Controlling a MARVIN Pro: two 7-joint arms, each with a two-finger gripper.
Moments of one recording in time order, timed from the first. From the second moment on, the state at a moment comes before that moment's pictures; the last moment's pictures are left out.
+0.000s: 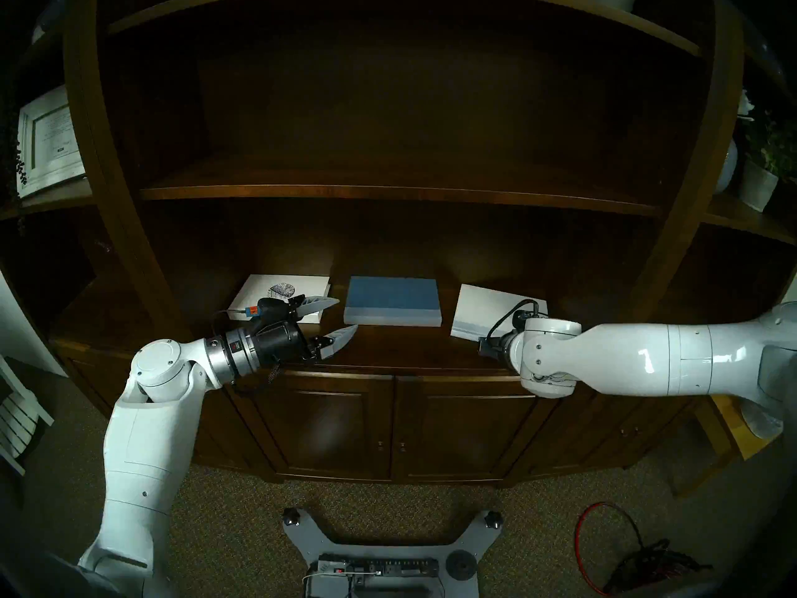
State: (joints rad) left arm 1.56 -1.22 -1.75 -1.59 -0.33 0.09 -1.16; right arm -0.27 -0.70 -0.36 -1.74 1.98 -0.10 -0.99
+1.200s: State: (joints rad) left arm 1.56 -1.23 -1.76 -1.59 -0.32 0.09 -1.17; right arm -0.26 -0.72 -0.42 -1.82 1.91 -0.15 -1.10
